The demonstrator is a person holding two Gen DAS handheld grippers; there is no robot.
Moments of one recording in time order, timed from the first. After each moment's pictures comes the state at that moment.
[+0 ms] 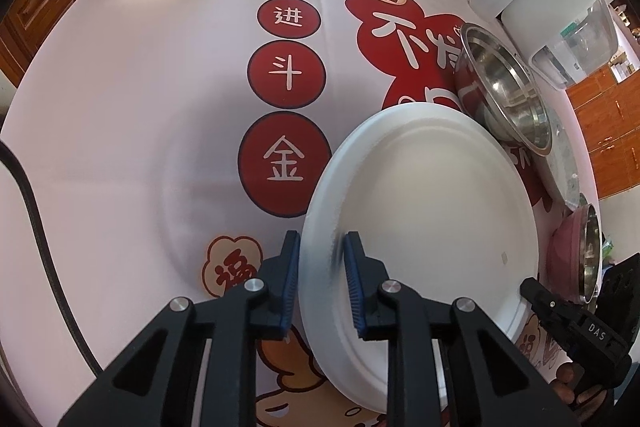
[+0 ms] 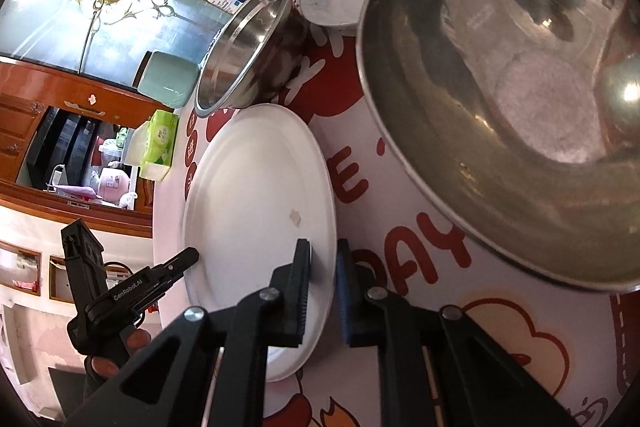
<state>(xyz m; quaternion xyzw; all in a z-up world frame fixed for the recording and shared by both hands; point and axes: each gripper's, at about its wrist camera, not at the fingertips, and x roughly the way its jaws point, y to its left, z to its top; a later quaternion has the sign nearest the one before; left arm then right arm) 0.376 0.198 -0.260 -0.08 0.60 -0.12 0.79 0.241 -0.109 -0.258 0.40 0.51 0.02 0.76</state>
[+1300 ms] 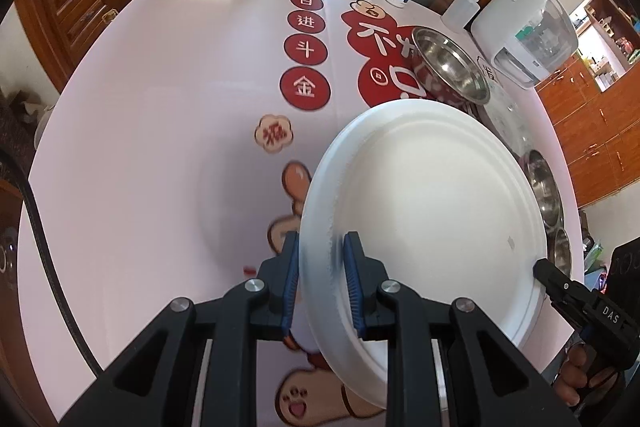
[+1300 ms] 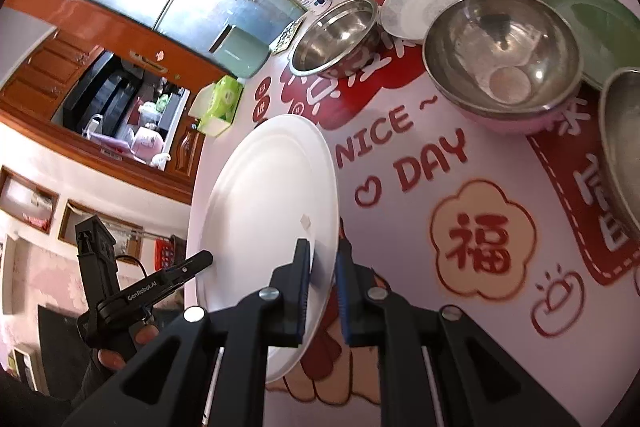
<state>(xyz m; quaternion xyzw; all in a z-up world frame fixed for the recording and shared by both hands) 0.231 0.241 -0.191 -0.10 0.56 -0.11 0.81 0.150 -0.081 -0.178 0.34 0.49 0.09 0.80</state>
